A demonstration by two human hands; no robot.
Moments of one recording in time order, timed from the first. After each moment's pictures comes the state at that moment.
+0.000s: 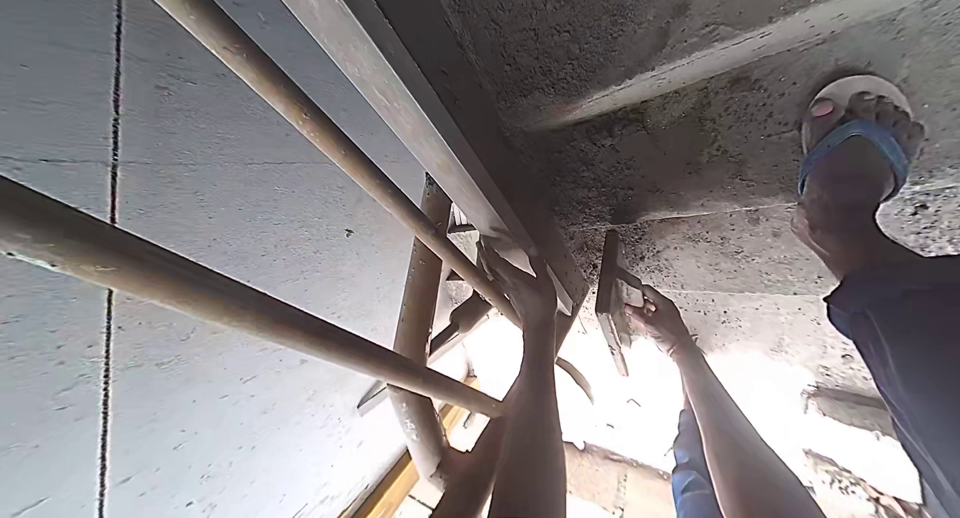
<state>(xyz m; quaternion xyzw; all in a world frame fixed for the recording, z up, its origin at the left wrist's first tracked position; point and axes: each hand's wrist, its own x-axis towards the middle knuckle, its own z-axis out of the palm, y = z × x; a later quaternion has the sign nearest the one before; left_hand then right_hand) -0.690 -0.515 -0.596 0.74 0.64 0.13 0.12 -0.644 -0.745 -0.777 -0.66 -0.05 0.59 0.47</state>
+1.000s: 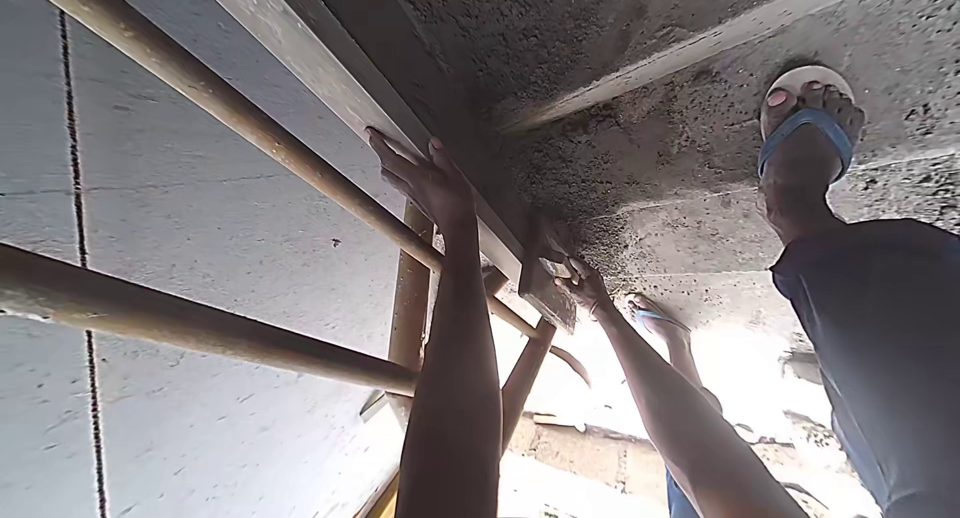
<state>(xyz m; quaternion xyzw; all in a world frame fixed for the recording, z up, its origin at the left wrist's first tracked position) -0.592 -0.356 -0.542 0.78 0.59 0.21 0.00 -0.679 -0.637 -0.751 -0.65 -0.13 0.57 0.48</state>
